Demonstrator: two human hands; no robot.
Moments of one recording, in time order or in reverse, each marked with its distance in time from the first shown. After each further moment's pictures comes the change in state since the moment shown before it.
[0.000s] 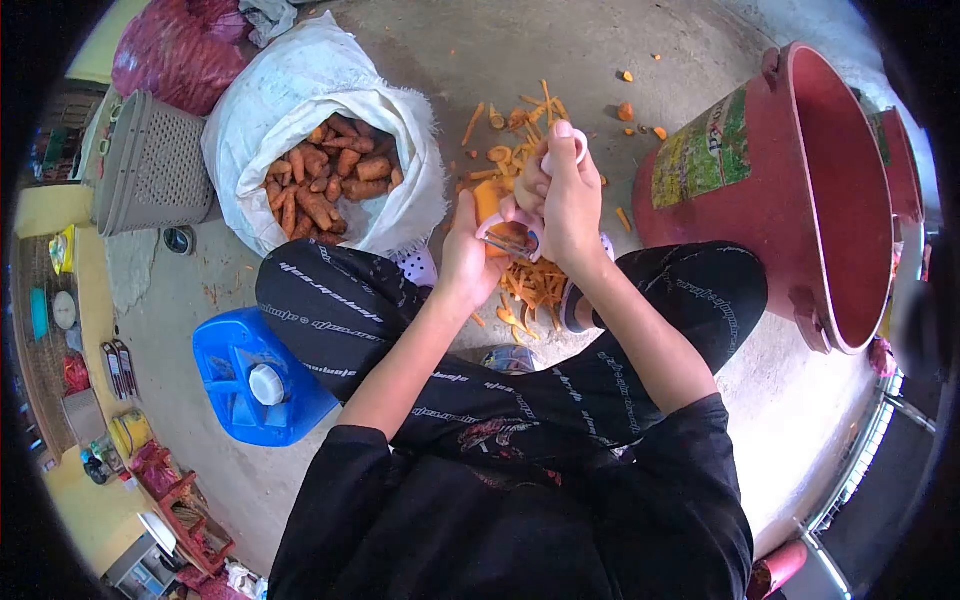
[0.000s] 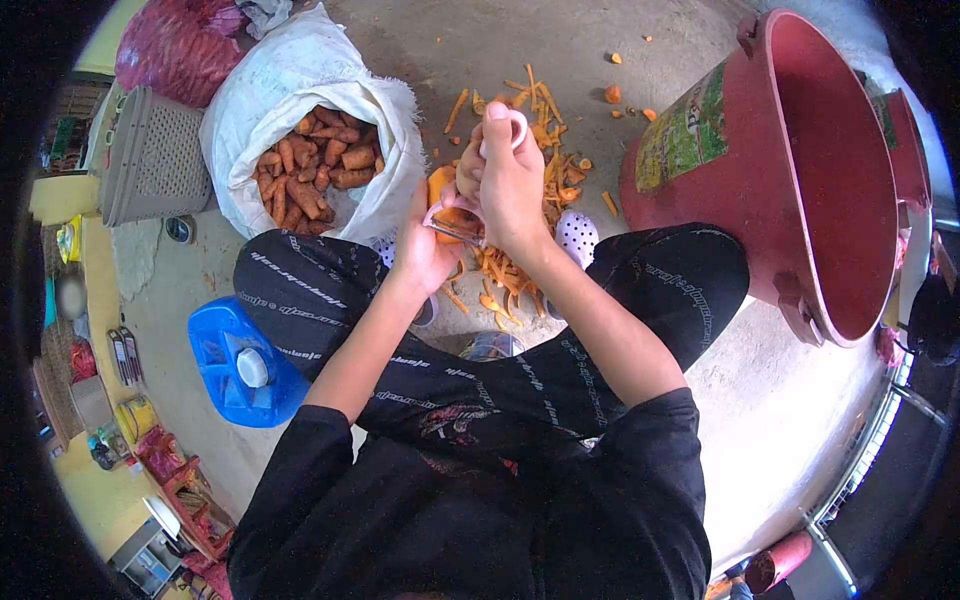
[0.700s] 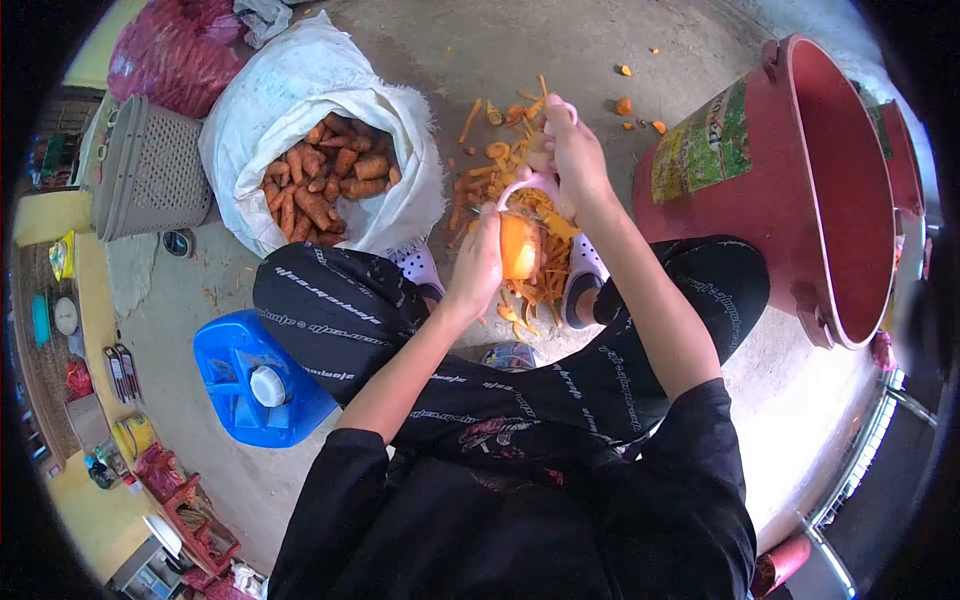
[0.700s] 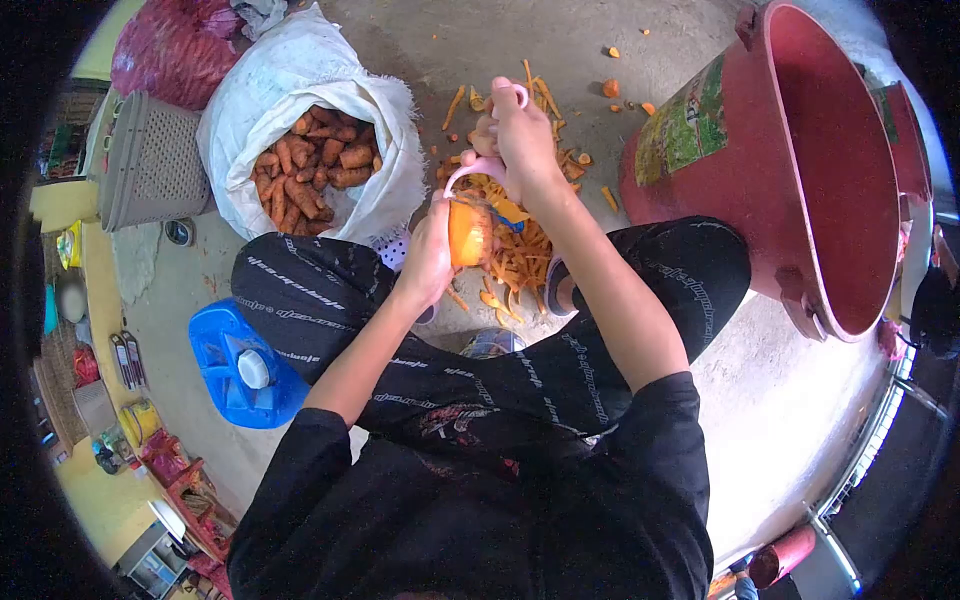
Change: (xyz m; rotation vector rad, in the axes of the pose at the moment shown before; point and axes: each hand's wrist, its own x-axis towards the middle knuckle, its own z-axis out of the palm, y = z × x) left_hand -0.013 -0.011 0.001 0.443 -0.002 -0.033; right_hand 0.049 -0.010 -0.023 -0.084 0.062 0.167
